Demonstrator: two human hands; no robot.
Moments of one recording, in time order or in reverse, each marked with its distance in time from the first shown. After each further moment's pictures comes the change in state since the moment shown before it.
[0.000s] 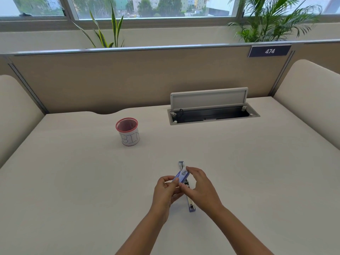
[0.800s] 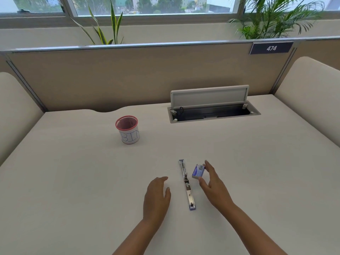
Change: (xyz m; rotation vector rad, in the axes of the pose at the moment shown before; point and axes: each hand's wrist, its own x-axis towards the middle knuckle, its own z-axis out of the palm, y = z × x) left_hand 0.009 -0.031 -0.039 1.102 0.187 0.489; right_hand 0.006 0.050 -0.012 0.075 -0.009 0.126
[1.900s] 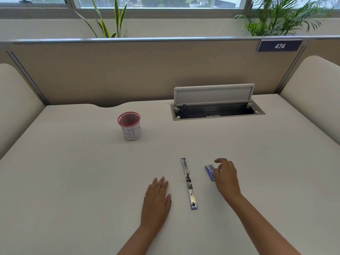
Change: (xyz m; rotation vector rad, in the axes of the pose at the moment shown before) left_hand -0.010 -0.025 0.011 0.395 0.023 0.243; right_hand 0.027 -0.003 -0.020 -0.091 0.246 0.096
